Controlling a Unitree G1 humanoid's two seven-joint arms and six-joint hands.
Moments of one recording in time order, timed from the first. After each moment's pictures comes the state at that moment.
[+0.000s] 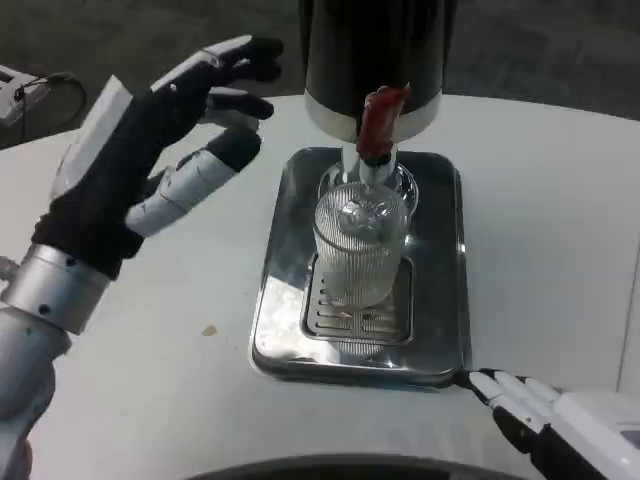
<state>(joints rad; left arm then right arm) -0.50 0.54 0.02 0.08 -0.05 -0.38 -0.16 0.36 -0.28 -0.06 -1.03 -0.87 0.14 0.80</state>
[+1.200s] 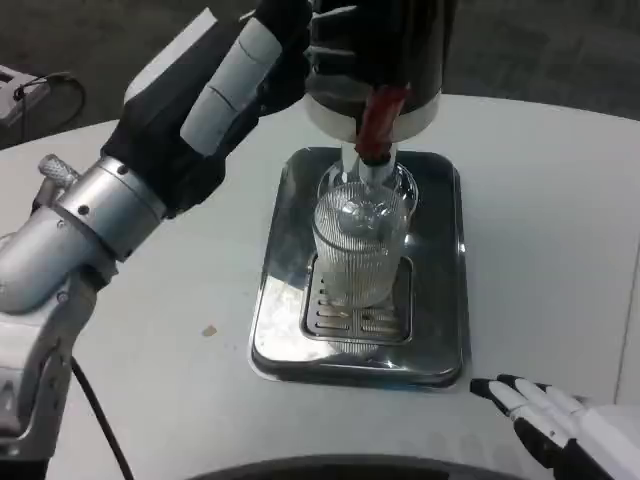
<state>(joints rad) -0.71 0.44 0.07 -0.07 -0.30 0.12 -0.49 0.47 -0.17 -0.20 -1.03 -0.80 -0.04 0.79</state>
